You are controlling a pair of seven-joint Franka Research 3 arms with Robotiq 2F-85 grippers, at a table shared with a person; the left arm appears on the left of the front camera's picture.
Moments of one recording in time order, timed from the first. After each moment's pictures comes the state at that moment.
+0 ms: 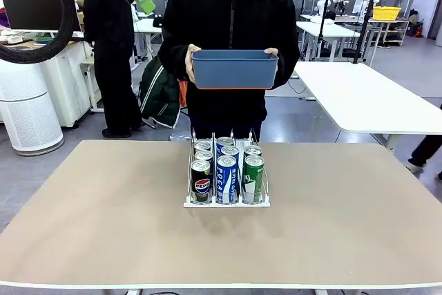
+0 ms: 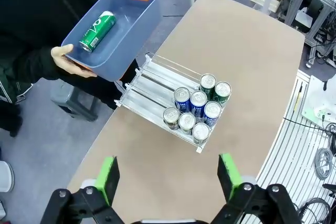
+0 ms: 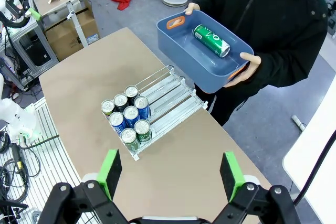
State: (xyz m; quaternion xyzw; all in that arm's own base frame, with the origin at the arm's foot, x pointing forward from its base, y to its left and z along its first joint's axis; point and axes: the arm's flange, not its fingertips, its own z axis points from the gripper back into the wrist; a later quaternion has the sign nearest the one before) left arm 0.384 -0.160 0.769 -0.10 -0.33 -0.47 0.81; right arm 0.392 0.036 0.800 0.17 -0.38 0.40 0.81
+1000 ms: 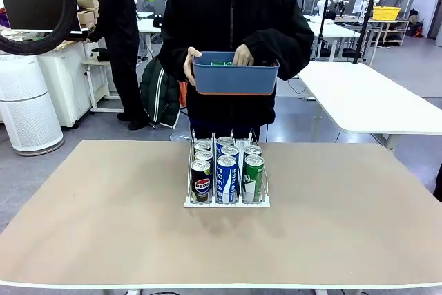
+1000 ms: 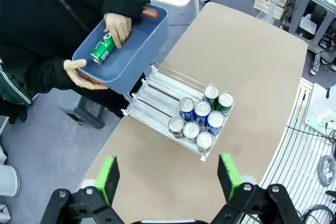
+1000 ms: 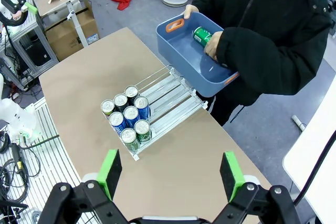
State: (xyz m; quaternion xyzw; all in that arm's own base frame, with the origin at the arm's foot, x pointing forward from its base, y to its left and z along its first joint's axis) left arm 0.376 -0.166 0.790 -0.09 -0.36 -0.47 0.80; right arm 0.392 0.036 0.800 0.17 -0.38 0.40 0.81
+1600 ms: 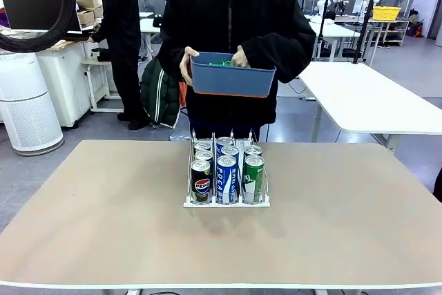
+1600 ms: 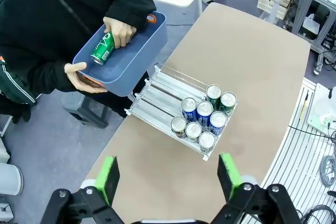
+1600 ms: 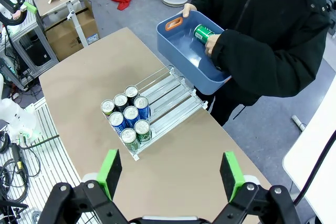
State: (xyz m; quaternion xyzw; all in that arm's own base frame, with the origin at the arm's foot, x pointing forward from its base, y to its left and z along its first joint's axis) left arm 0.373 -0.166 0.792 -0.08 -0.36 -0.47 0.80; right arm 0.392 0.036 0.800 0.17 -0.38 0.40 0.81
